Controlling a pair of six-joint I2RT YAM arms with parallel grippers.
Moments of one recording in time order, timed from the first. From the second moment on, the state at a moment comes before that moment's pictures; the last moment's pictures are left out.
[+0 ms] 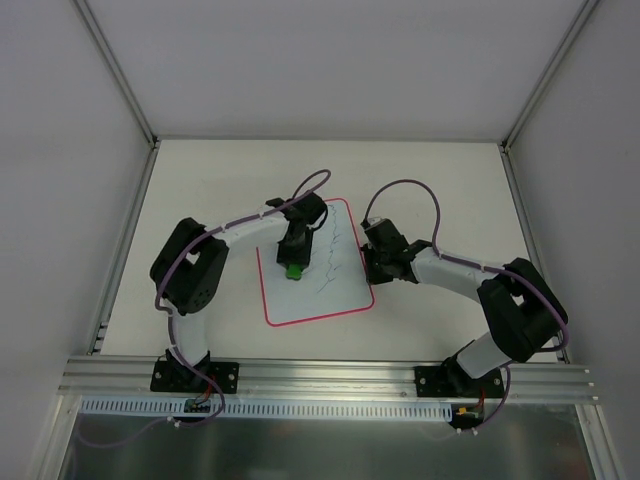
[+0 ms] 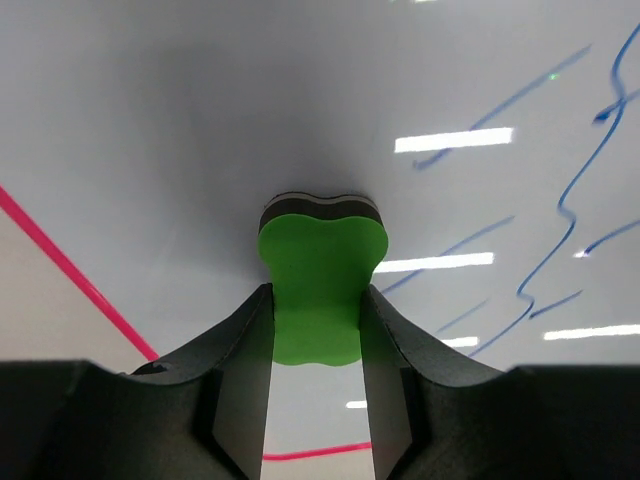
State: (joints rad) left arm -0.69 1.86 1.27 -0.77 -0.13 -0.56; right arm 0.66 1.55 0.79 -0.31 0.04 0.37
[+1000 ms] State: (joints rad) left arm -0.80 1.77 1.11 -0.63 -0.07 -0.52; right arm 0.66 1.54 0.79 -0.30 0.04 0.37
